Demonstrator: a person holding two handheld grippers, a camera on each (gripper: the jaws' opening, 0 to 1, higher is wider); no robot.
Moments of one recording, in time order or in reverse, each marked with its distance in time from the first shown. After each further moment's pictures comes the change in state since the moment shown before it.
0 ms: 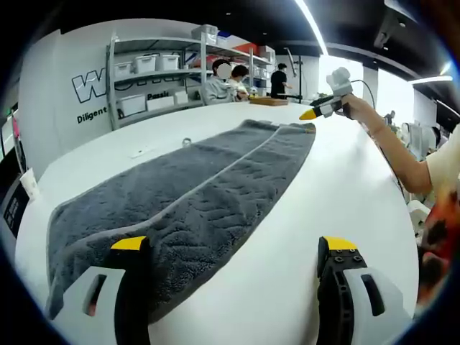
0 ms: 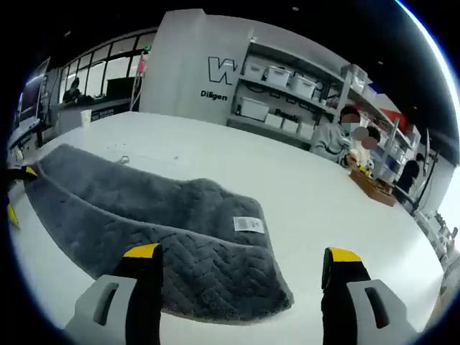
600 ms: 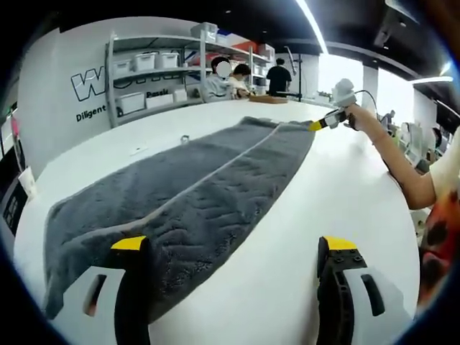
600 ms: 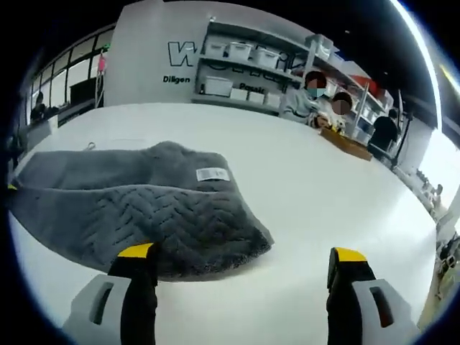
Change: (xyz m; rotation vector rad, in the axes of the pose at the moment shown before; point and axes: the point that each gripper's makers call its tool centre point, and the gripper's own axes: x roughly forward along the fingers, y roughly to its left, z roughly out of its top) left arm 0.004 0.000 -0.003 -0.006 0.013 -0.004; right arm -0.011 -0.025 -0.082 0.230 0.152 -0.172
